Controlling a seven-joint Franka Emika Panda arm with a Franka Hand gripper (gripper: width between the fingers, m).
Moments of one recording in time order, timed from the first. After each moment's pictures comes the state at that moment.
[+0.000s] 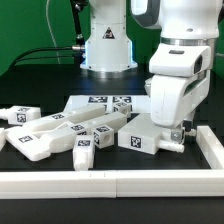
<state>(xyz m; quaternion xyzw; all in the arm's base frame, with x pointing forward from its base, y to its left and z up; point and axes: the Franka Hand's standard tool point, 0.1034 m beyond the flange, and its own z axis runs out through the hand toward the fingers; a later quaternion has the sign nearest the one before) 0.551 0.101 0.030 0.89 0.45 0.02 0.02</state>
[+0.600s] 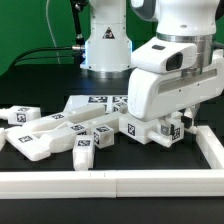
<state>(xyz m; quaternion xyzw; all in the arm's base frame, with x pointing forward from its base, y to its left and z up) 0.545 0.095 0.030 0.95 0.31 0.00 0.00</state>
